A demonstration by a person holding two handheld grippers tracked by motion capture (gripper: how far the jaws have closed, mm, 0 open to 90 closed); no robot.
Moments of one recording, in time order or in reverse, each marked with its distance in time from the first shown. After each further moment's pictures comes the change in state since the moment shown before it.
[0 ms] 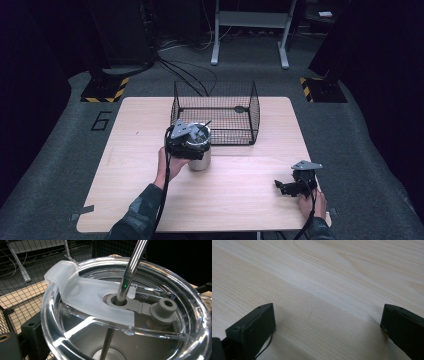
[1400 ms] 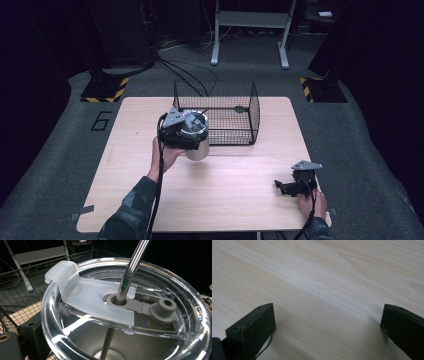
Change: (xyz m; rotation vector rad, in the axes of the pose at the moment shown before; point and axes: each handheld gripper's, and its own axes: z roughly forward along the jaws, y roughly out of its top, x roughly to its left) left arm 0.007 0.041 -0.026 -0.057 -0.008 0.007; right arm 0.000 0.000 0.000 -0.001 -0.001 -0.004
